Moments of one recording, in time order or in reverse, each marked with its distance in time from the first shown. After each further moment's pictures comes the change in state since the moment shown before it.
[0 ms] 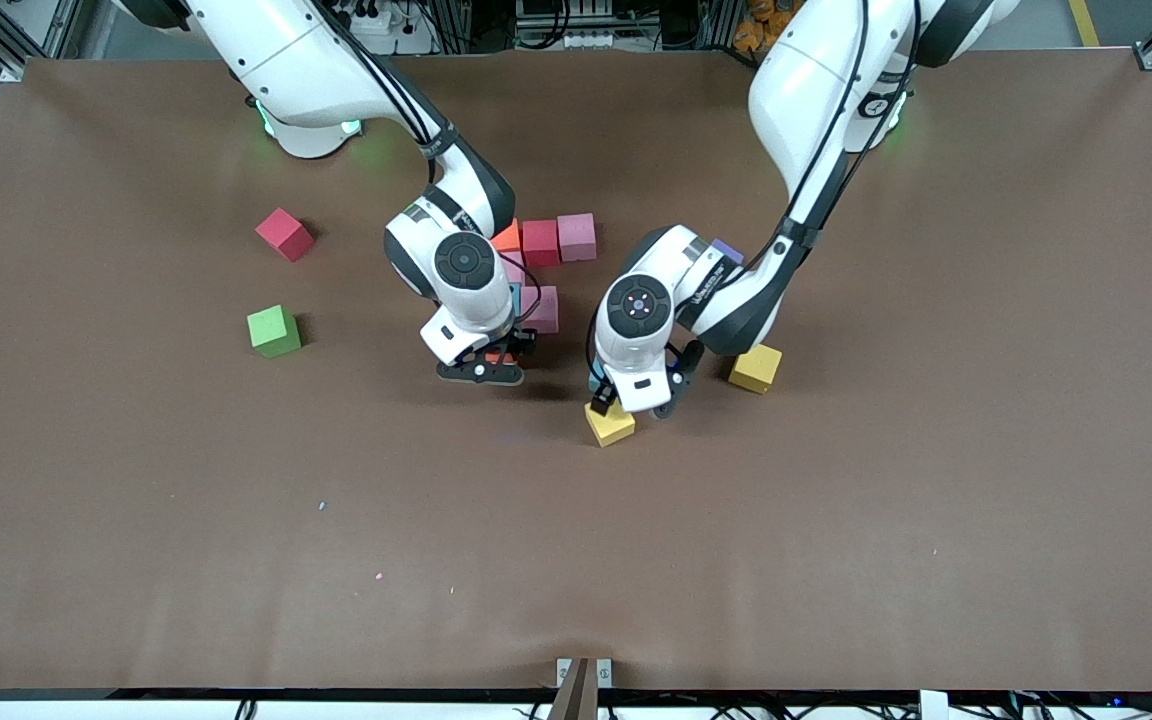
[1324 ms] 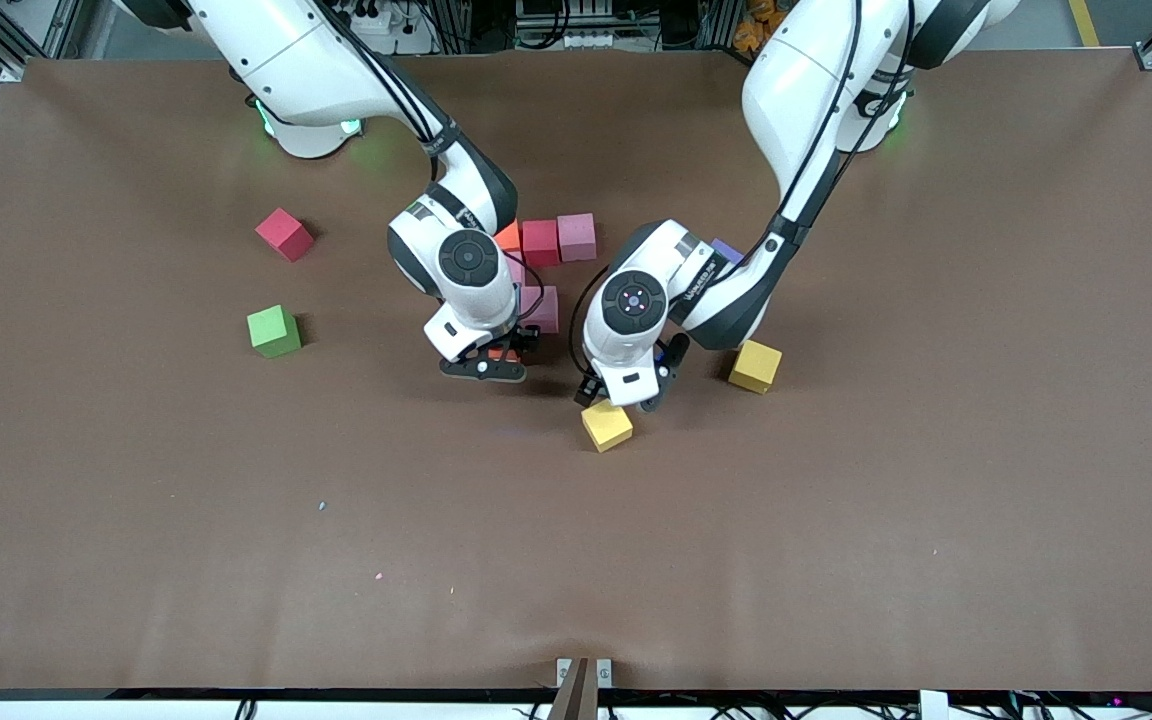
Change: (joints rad) left arm -0.006 -0.007 -0.024 0.017 -0.096 -0.012 -0.005; right arm -0.012 0.000 0.009 -0.003 0.000 0.000 0.021
